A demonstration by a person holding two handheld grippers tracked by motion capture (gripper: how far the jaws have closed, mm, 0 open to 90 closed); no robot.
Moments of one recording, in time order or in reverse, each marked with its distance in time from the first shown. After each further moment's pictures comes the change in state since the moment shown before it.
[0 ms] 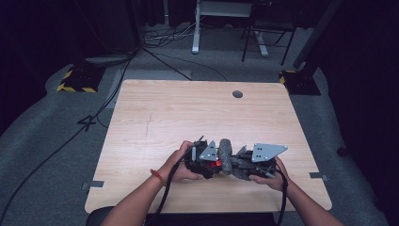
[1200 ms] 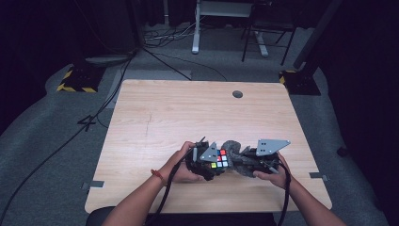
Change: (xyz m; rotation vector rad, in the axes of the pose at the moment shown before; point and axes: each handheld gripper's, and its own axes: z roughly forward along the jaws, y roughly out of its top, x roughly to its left) left arm 0.002 -0.002 0.003 -0.017 -0.012 0.005; right arm -0.021 -0.019 -0.004 0.011 0.025 0.093
